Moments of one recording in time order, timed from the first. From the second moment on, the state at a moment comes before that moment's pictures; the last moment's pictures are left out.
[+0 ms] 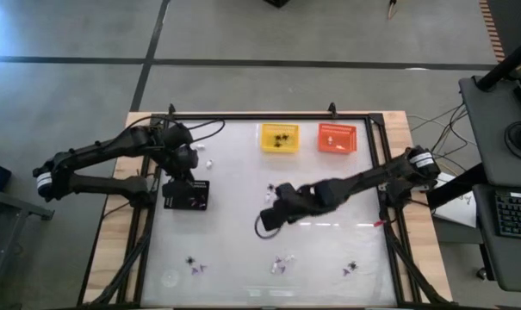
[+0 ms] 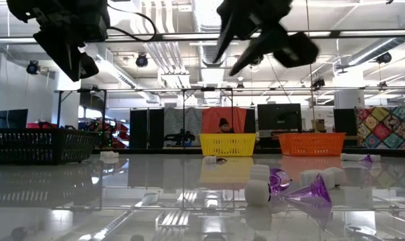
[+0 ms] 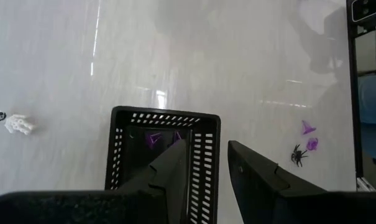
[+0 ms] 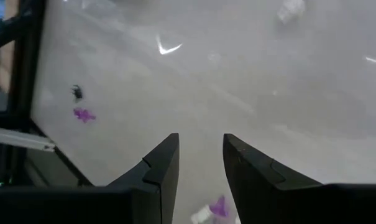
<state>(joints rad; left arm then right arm) 0.43 1.00 0.89 -1.12 0.45 0.26 0.26 1.75 1.38 -0.59 0.10 1.41</state>
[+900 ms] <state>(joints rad) 0.43 1.00 0.87 -1.12 0.45 0.24 0.46 1.99 1.43 -0.72 -0.01 1.83</state>
